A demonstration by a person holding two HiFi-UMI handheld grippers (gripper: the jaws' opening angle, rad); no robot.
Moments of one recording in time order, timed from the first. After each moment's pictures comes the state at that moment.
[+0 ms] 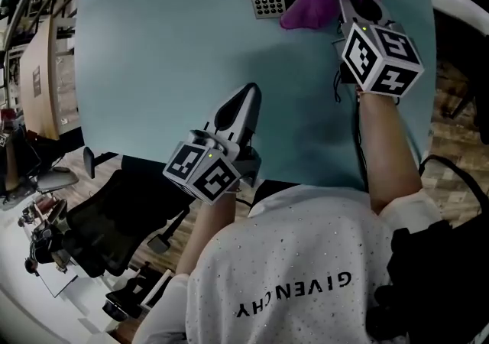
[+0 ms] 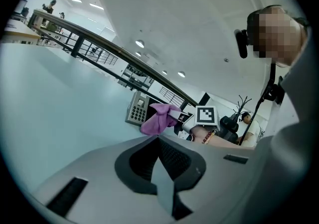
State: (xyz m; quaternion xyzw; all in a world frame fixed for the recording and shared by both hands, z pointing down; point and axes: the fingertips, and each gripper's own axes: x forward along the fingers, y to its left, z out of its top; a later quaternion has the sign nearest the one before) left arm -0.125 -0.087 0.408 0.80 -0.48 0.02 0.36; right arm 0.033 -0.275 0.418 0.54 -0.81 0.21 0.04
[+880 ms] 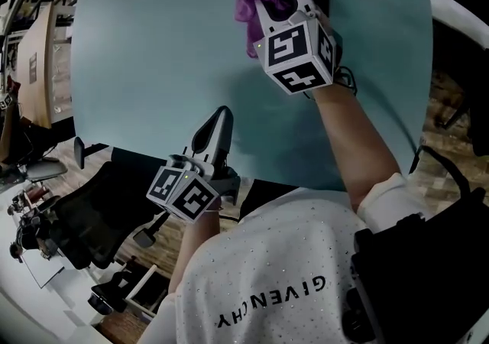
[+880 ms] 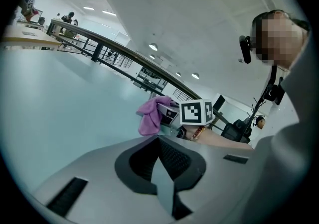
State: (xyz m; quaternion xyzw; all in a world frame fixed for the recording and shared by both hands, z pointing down) left arm -0.162 -0.039 0.409 0.74 -0.55 0.03 0.38; right arm -0.104 -0.255 0.424 0.40 -0.89 0.00 0.22
